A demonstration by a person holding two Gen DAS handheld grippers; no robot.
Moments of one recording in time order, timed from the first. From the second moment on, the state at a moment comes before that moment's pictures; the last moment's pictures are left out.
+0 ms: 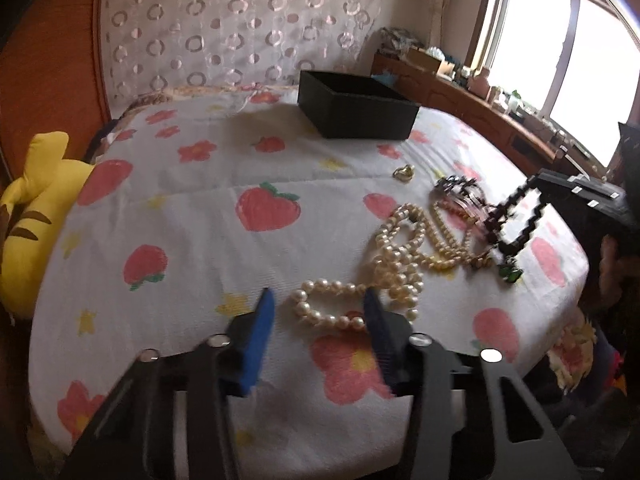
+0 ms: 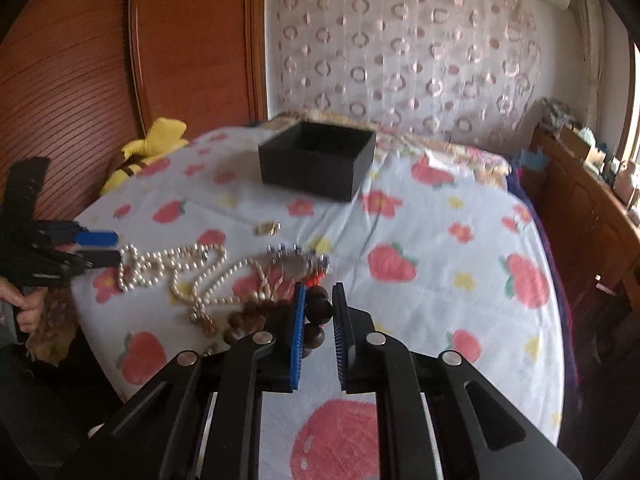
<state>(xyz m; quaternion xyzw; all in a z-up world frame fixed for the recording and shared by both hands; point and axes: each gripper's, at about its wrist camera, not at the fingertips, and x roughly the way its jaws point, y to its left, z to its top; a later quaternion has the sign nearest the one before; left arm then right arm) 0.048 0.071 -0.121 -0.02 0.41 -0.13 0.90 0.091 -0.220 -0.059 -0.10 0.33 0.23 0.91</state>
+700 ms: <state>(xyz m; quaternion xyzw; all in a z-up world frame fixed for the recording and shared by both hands) 0.057 0.056 -0.107 0.04 0.40 -0.14 0.90 0.089 -0.225 -0.047 -0.10 0.31 0.23 0.92</state>
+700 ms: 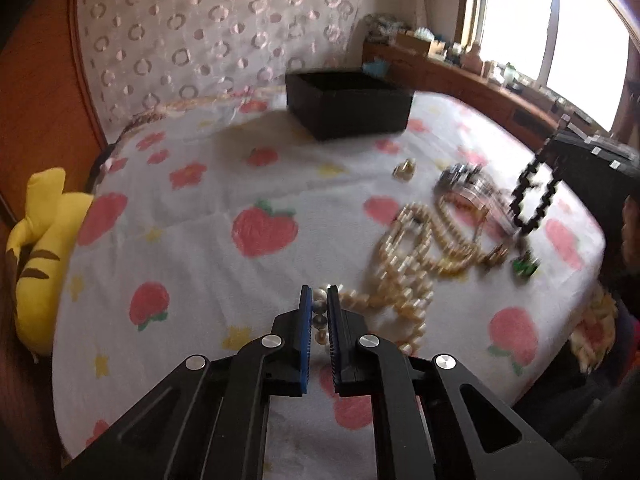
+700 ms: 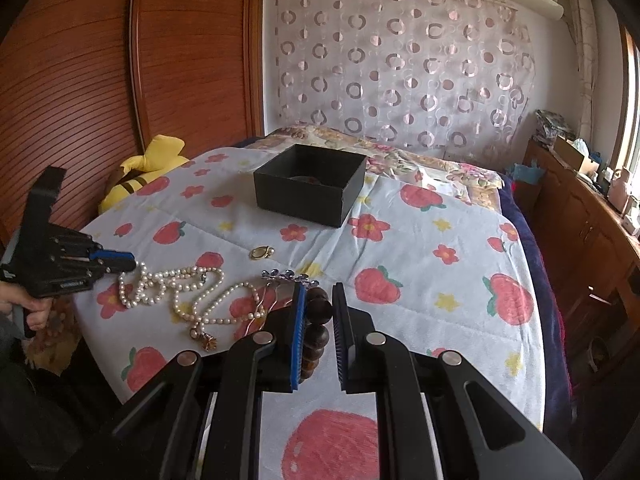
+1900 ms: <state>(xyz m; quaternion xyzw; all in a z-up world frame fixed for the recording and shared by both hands) 0.116 -0.018 0.122 0.06 0.18 -0.20 0.96 0.124 -0.198 0.067 -0.14 0.21 0.23 0.94</state>
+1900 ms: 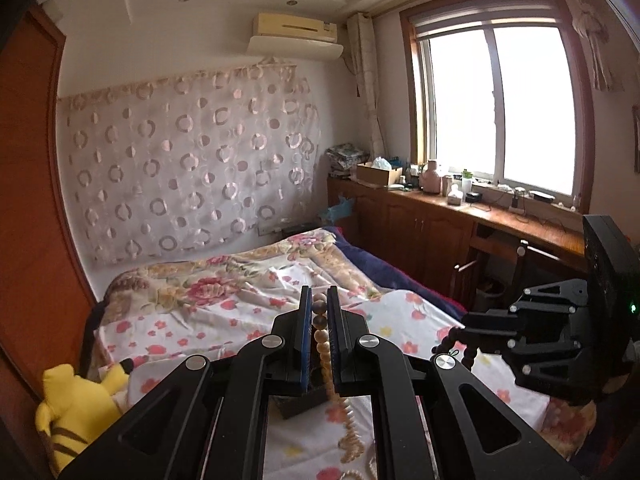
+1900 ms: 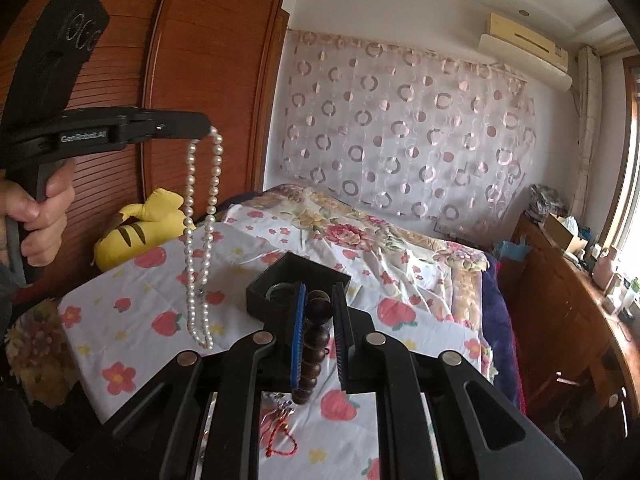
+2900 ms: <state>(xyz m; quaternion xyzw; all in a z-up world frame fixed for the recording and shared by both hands) 0.275 -0.003 0.003 0.02 0.30 -0.18 0.94 0.284 -0.153 0.021 -0.13 0.26 0.28 0.92</state>
